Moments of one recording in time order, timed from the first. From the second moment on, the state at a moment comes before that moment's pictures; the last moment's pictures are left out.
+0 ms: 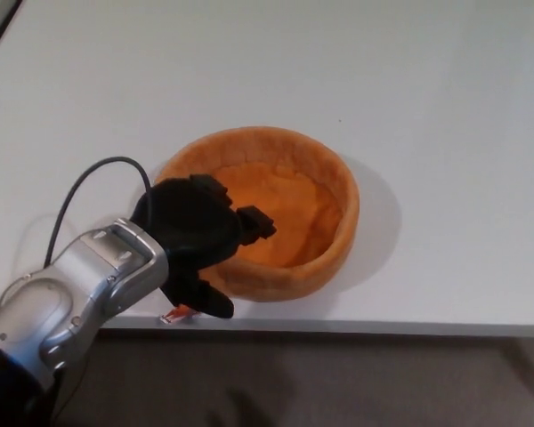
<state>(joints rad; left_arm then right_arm) -0.59 0.60 -0.60 0.21 0.94 -0.18 -0.26 0.51 -0.48 -0.23 0.15 0.16 -0.33 0.49</state>
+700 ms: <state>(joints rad) -0.58 0.55 -0.64 0.32 1.01 -0.19 -0.16 0.51 -0.48 -0.23 0.15 0.17 -0.33 0.50</state>
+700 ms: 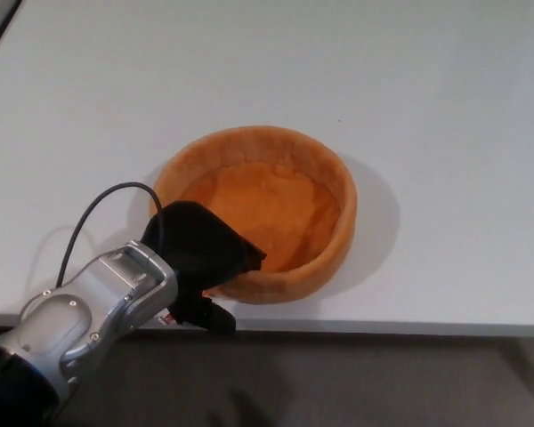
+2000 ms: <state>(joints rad) -0.61 0.51 -0.66 0.30 0.99 -0.30 -0.01 0.51 -0.48 -0.23 0.16 0.17 -0.33 0.51</state>
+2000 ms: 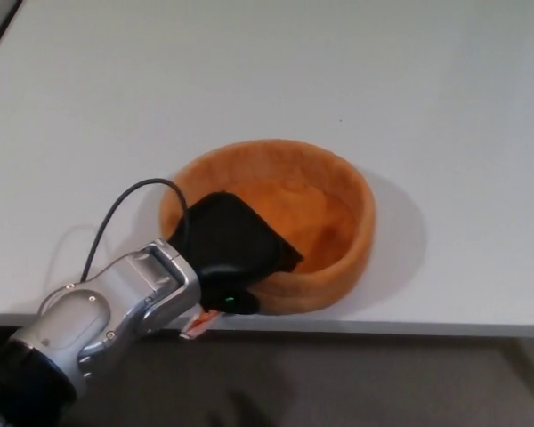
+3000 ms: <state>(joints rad) -0.57 0.20 -0.53 0.09 0.56 -0.32 -0.28 0.50 -0.48 -0.23 0.16 0.17 -0.33 0.51</state>
